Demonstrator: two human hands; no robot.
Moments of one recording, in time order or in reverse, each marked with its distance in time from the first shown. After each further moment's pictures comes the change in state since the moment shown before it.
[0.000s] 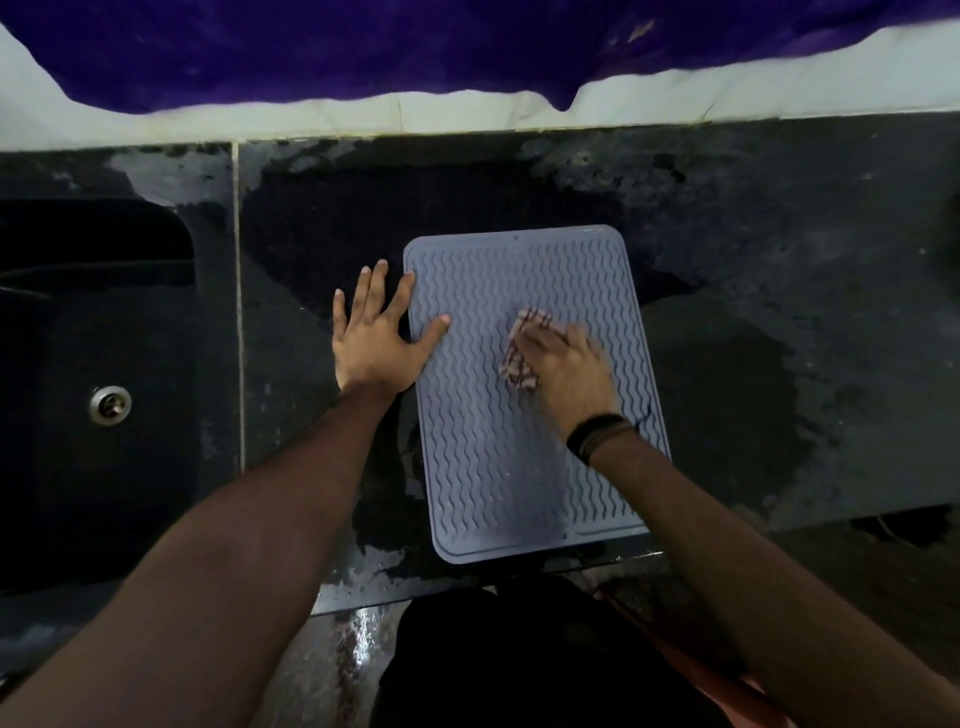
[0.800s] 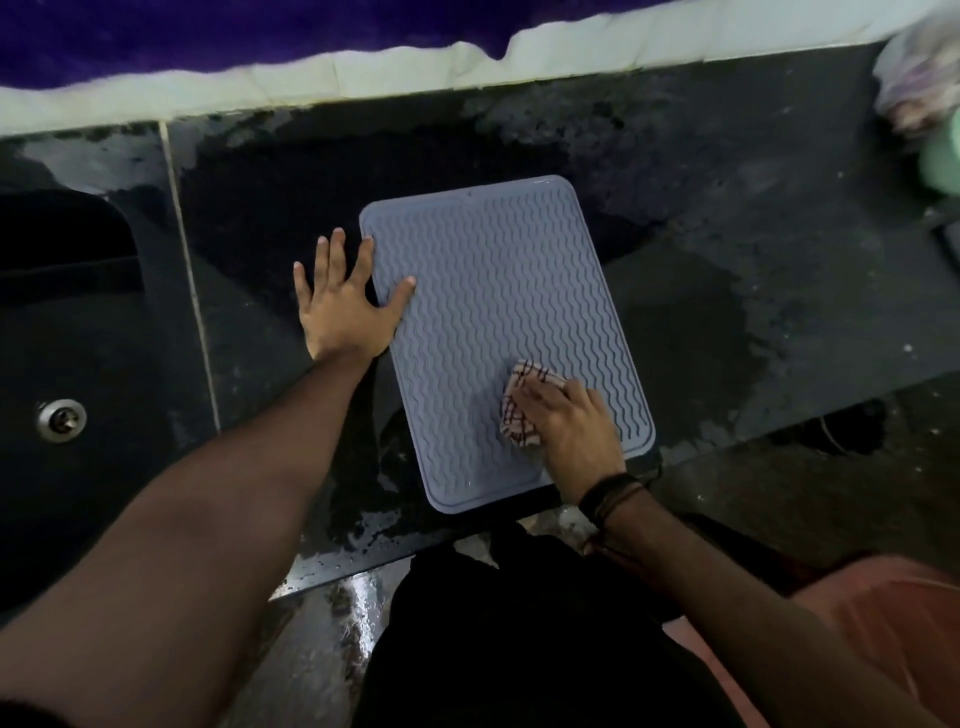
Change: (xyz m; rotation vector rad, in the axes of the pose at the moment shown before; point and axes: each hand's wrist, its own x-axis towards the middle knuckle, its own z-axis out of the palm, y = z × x) left_hand -0.003 -0.001 0.001 -0.005 0.002 0.025; right_hand -0.130 -0.018 0.027 -0.010 0.018 0.054
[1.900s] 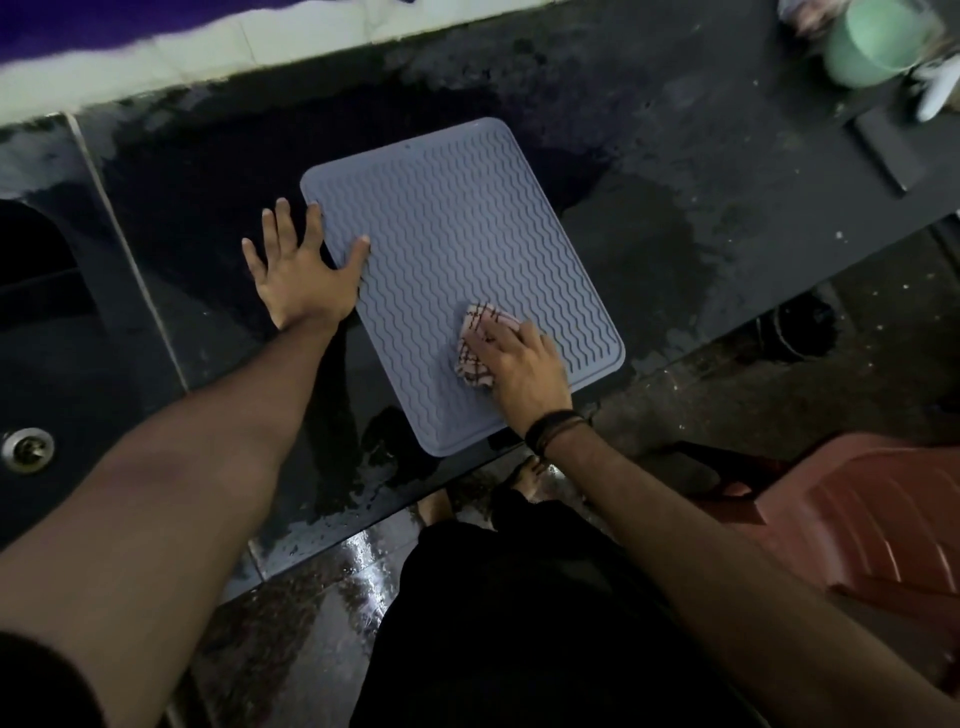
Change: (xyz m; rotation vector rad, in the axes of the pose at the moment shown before) left_hand -0.002 0.000 -0.005 0.014 -0.031 0.024; right_hand -0.003 -0.039 0.018 0.024 0.046 0.163
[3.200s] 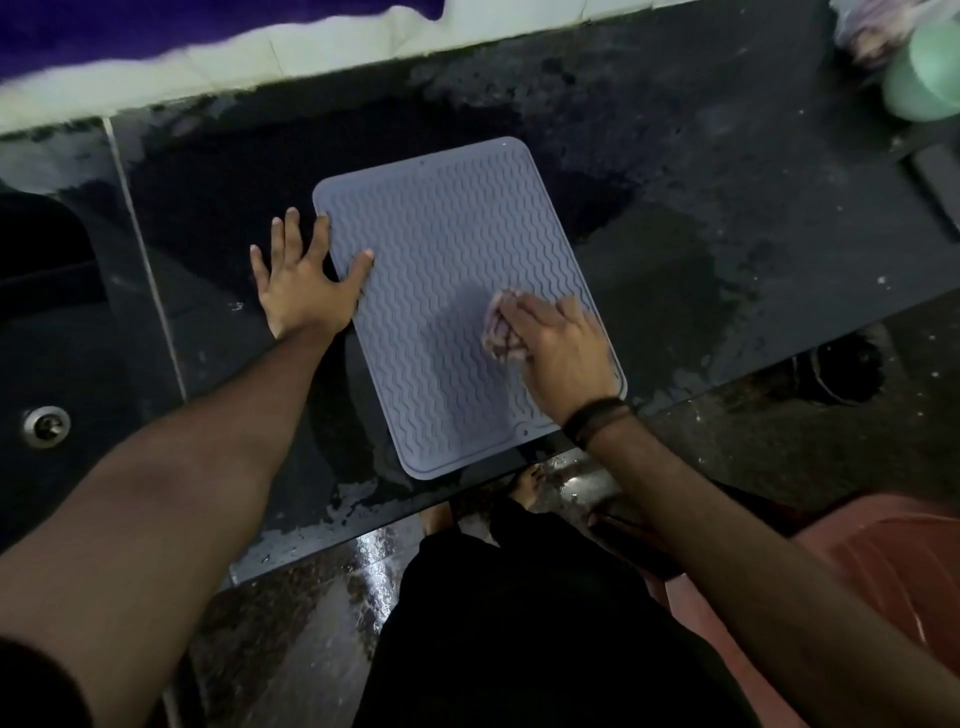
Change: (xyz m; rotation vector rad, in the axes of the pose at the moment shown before) left_hand 0.003 -0.001 0.007 0.025 0.027 -0.031; right_hand 0.025 0.057 -0.043 0.139 0.188 -0.062
